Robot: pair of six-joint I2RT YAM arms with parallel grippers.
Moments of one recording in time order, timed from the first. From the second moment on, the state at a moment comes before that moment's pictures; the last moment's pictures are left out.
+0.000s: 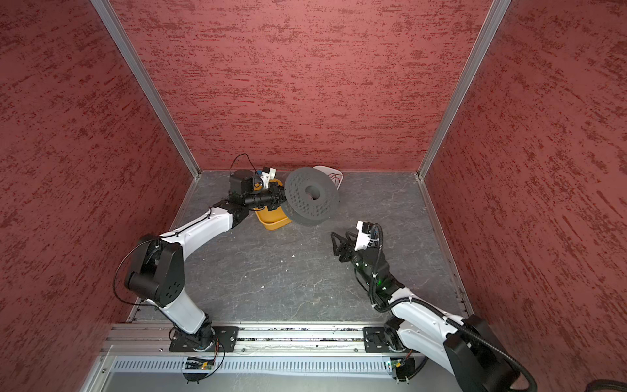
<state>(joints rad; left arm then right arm) -0.34 1.68 1.20 0.14 0.74 -1.01 0.52 0.95 0.22 0.63 0.02 0.60</state>
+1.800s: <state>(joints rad) -0.40 1.83 1.31 0.12 0.86 -0.94 0.13 1.66 0.50 1.52 -0.88 1.52</state>
